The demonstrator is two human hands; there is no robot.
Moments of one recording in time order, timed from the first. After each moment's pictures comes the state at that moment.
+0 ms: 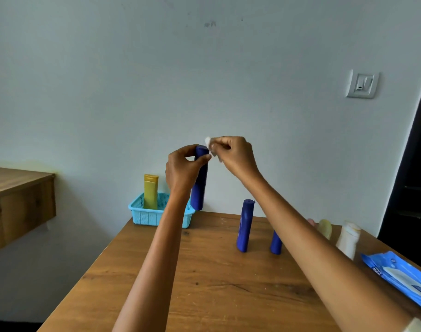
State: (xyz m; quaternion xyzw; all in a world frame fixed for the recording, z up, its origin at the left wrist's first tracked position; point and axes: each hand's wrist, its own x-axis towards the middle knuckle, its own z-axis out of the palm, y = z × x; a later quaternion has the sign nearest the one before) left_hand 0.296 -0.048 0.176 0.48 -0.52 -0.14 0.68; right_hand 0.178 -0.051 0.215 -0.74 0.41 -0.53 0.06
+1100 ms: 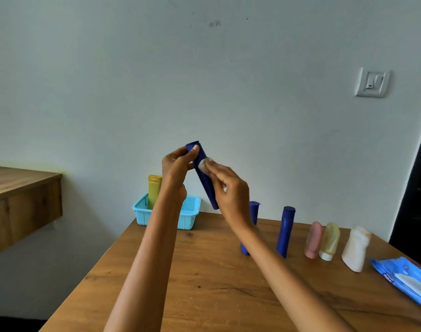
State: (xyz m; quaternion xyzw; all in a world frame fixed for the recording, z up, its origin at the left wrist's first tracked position) left_hand 0.310 -0.047 0.178 0.33 -0.44 -0.37 0.75; right_hand 0.188 -0.055 0.128 -0.74 0.25 -0.62 -0.08
